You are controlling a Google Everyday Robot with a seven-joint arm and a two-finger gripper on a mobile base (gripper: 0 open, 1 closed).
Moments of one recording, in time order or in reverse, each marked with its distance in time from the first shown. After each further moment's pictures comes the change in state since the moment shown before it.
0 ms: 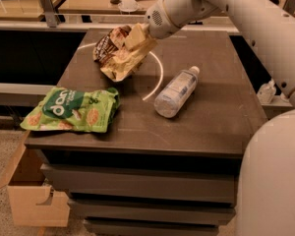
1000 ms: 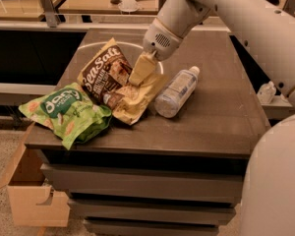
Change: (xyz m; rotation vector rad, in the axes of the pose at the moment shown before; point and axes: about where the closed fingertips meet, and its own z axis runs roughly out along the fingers) arm 0.096 0.062 -0.008 -0.205 0.393 -0.369
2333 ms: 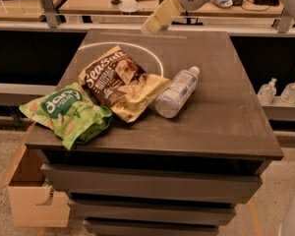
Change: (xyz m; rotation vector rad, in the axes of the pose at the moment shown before) arm -0.029 -0.100 -0.152 0.660 -0.275 0.129
